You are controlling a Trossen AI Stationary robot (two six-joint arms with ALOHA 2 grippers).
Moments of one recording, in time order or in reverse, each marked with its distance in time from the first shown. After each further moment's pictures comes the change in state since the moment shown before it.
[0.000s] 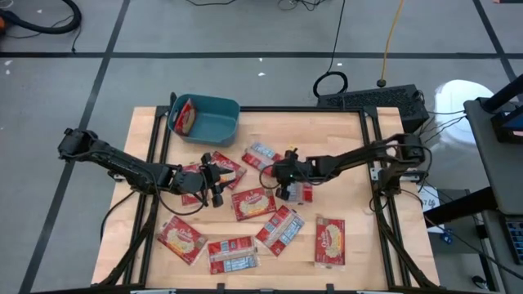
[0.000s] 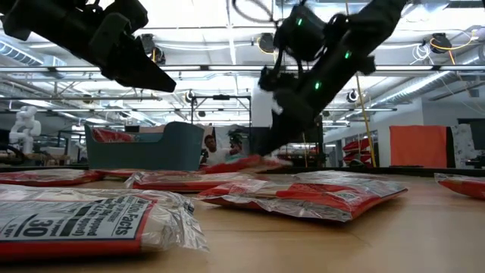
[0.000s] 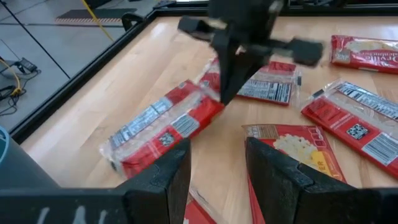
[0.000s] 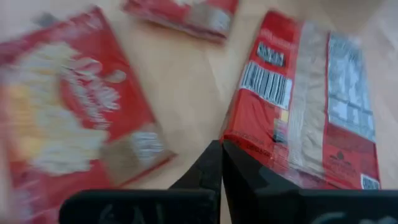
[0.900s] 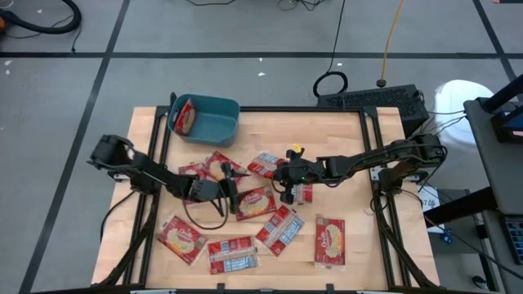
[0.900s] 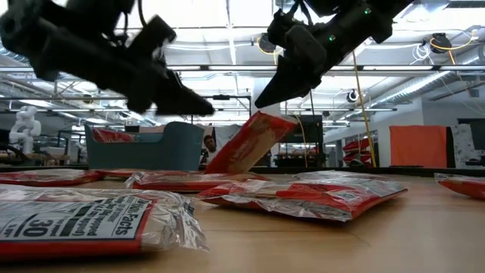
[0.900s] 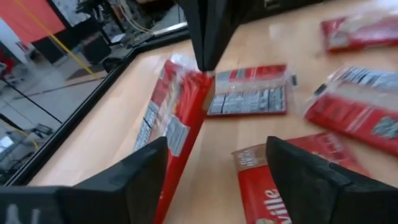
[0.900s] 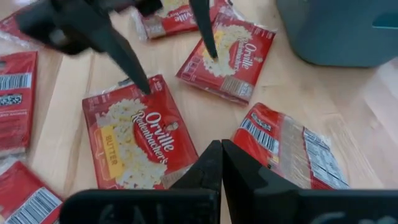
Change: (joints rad) left arm 0.020 0.480 0.008 0.623 0.016 0.351; right arm 0.064 -0.165 0.000 -0.001 0.005 -0.044
